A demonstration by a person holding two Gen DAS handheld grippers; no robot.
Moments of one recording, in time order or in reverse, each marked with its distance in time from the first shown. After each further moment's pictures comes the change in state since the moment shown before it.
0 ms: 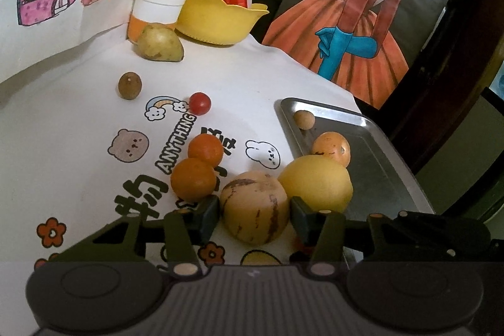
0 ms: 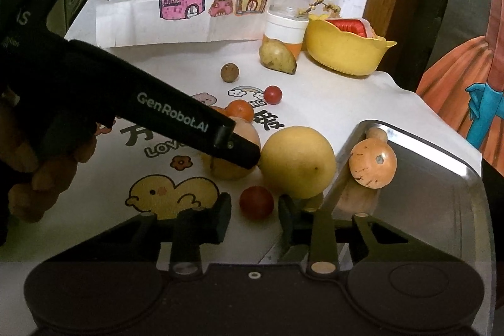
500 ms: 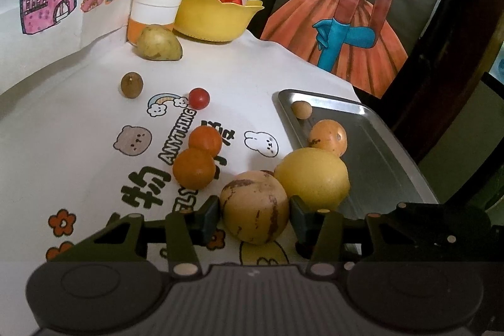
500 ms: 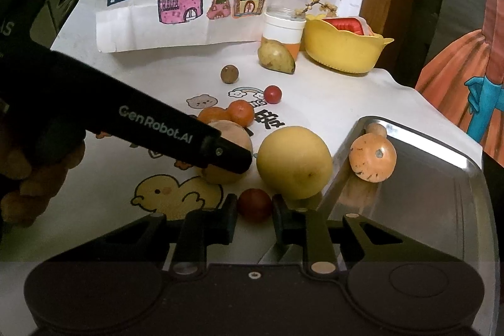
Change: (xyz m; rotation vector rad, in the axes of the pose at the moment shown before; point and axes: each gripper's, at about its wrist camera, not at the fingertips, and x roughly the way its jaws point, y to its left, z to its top) left arm -0.012 -0.007 -0.007 0.043 0.021 0.026; right arm -0.007 0.000 -0.005 0.031 -0.008 0.012
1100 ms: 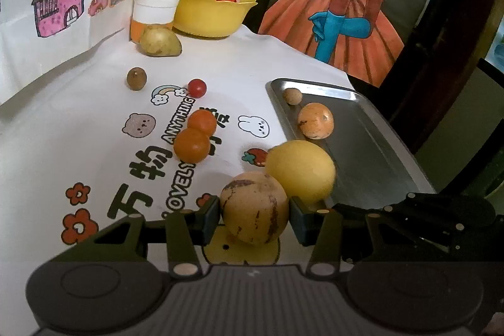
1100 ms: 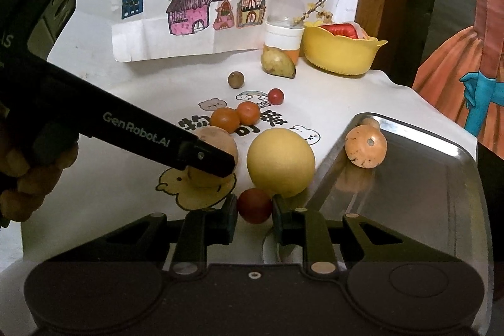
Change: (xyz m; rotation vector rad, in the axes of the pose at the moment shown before) left arm -0.029 -0.016 -0.015 0.031 0.021 0.025; right arm -0.036 0.003 -0.014 0.031 -0.033 0.018
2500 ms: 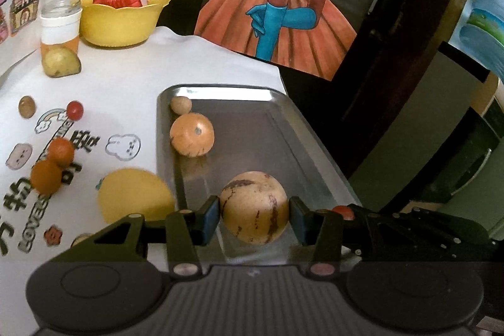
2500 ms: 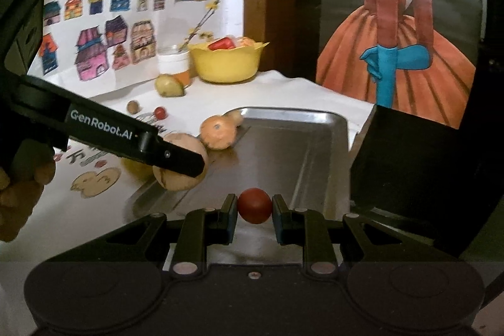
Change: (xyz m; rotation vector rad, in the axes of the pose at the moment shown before) left arm 0.044 -0.114 0.021 0.064 0.002 -0.112; right arm -0.071 -0.108 -0.050 0.223 -0.101 -0.215
